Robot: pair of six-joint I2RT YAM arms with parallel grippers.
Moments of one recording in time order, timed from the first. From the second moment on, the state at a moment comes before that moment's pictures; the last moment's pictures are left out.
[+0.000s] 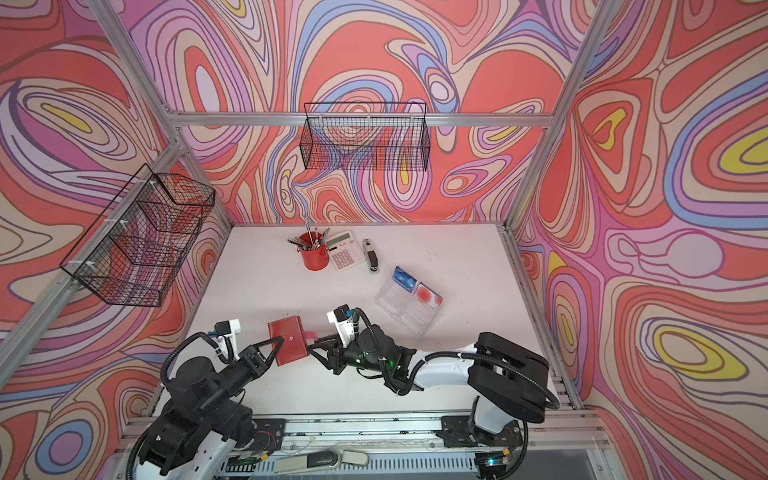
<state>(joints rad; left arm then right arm) -0.33 0.02 0.41 -0.64 0.26 -0.96 1.12 1.57 0.64 0.79 -0.18 0.66</state>
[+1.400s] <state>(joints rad) -0.33 0.02 0.40 -0.61 0.28 -0.97 1.12 1.58 0.68 0.75 -0.19 0.68</state>
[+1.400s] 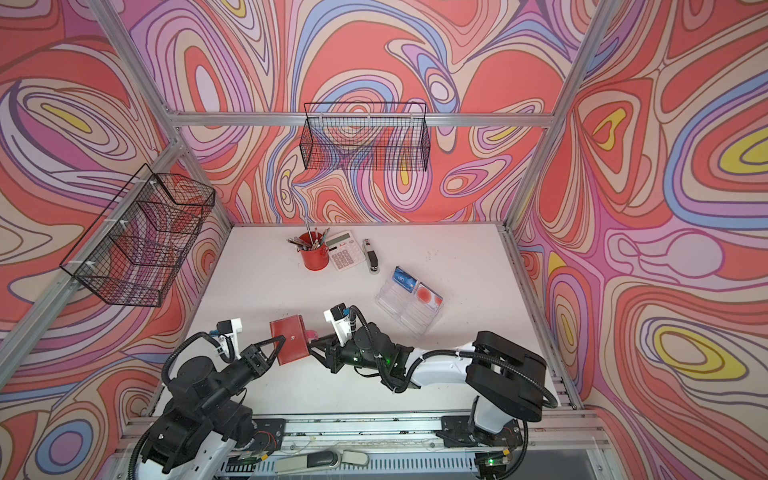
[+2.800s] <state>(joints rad) -0.33 0.06 0.31 -0.31 0.46 -1.03 1.09 1.59 0.67 0.85 -0.35 0.71</state>
